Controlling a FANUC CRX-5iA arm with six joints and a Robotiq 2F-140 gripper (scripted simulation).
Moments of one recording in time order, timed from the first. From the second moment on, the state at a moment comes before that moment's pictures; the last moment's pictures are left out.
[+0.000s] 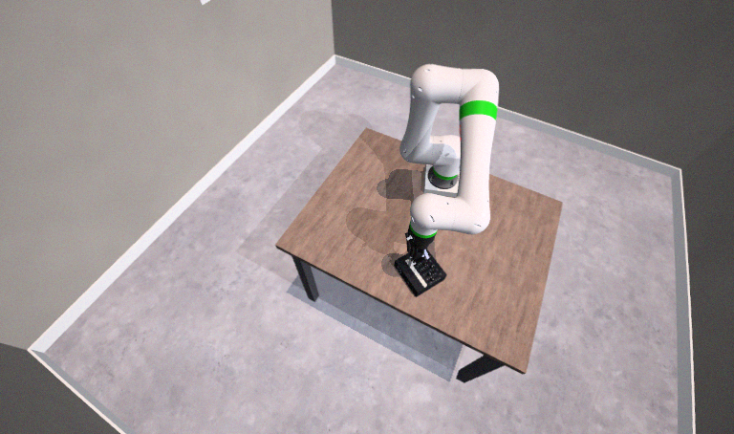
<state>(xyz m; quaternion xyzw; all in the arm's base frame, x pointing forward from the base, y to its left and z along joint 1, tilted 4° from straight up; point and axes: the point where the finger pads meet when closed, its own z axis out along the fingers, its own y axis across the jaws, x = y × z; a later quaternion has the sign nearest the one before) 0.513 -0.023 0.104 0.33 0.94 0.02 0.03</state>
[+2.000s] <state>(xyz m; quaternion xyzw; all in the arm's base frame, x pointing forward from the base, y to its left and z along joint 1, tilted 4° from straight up) 0.514 -0.023 0.099 0.33 0.94 0.02 0.03</state>
